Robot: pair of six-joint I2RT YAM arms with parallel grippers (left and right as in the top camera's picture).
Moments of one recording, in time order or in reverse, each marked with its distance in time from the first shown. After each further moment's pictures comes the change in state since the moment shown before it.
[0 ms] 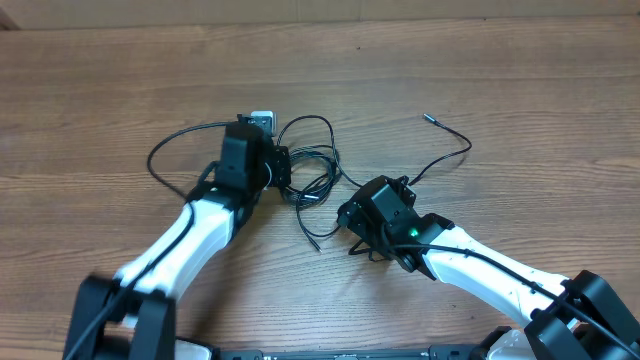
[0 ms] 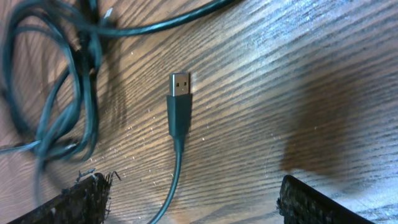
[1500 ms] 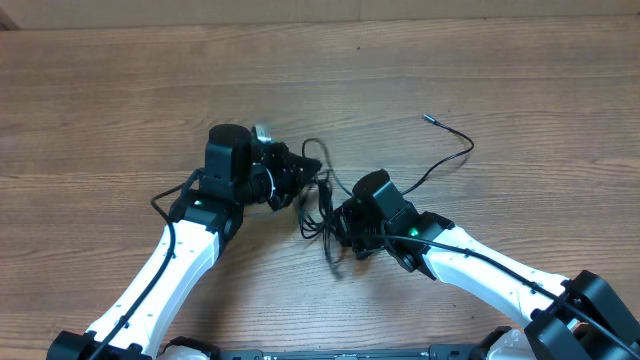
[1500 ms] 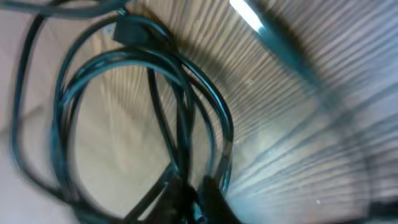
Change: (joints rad) left arm 0.000 -0.187 -0.002 -0.076 0.524 -0.996; right arm 0.000 0.000 0.000 0.143 -0.280 0.563
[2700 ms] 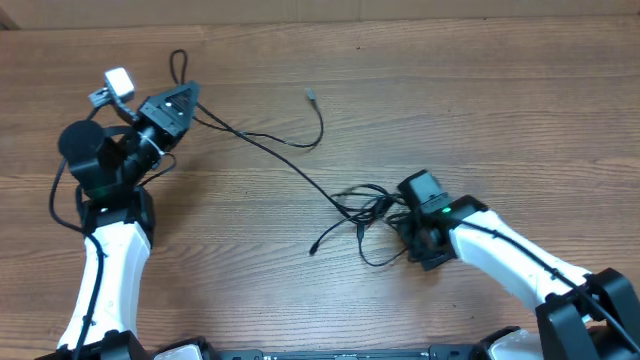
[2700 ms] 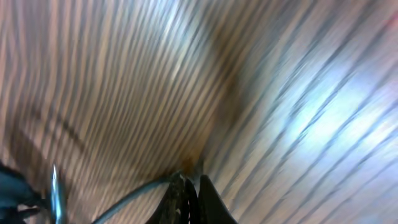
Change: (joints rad) left arm 0.568 -0.003 -0.008 0.567 0.185 0.261; right arm -0.270 -0.004 0.004 -0.565 0.267 -0.293
